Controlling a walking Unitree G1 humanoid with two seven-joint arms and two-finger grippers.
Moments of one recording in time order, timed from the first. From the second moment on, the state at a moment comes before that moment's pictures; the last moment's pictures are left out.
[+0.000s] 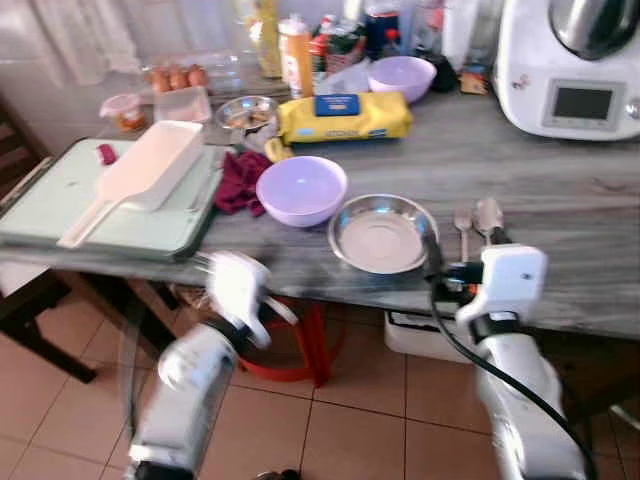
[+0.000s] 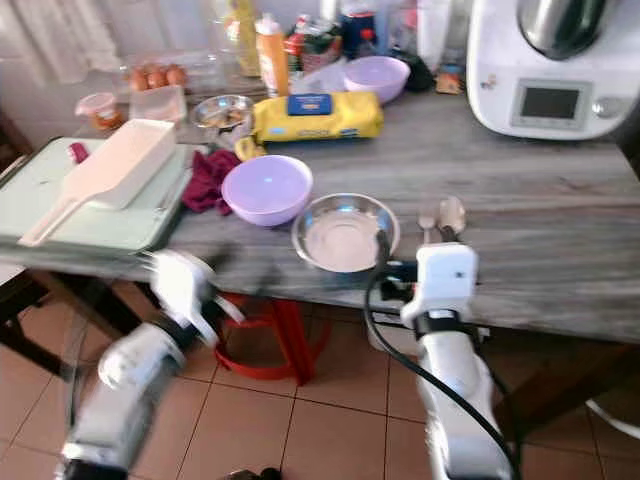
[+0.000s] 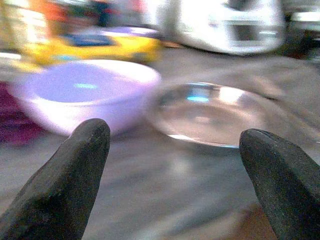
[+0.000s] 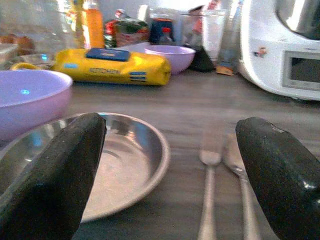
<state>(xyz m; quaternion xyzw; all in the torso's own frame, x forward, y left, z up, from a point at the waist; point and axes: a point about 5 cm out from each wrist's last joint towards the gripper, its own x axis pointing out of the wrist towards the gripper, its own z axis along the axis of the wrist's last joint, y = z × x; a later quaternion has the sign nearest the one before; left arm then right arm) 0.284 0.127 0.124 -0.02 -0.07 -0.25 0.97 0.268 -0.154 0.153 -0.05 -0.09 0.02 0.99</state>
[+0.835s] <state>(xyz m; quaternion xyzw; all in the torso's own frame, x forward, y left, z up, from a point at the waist) 0.284 0.151 0.109 0.08 -0.05 -0.04 1.00 0.284 -0.154 0.152 -0.04 -0.10 0.00 0.99</state>
